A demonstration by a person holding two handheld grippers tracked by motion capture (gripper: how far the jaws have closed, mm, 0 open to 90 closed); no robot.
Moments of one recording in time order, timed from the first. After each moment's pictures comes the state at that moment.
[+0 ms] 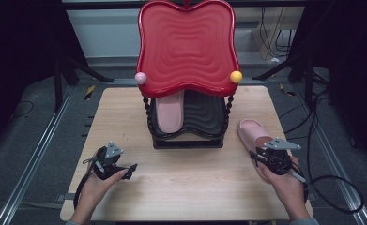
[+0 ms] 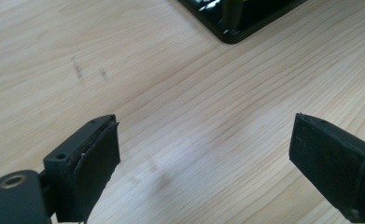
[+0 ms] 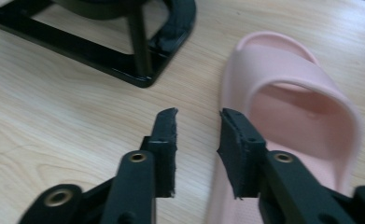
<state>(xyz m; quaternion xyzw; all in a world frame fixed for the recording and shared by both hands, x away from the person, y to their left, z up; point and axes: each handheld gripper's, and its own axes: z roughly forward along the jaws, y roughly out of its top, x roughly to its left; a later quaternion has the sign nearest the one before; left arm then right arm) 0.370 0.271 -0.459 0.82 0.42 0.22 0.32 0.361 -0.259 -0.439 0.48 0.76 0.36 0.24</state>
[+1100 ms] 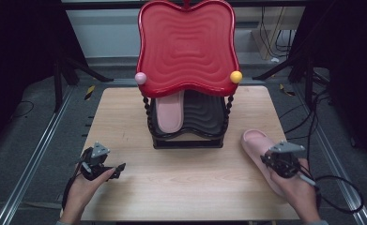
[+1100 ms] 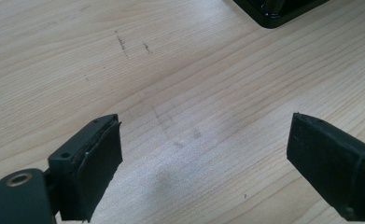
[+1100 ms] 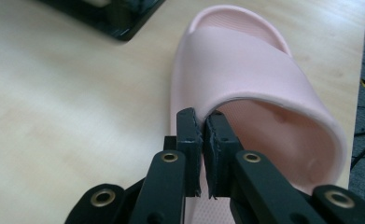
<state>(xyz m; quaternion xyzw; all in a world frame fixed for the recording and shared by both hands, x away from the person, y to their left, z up) 0.366 0.300 -0.456 0.81 0.44 0.22 0.31 0.339 -0.272 -0.433 0.46 0.80 0.29 0.24</state>
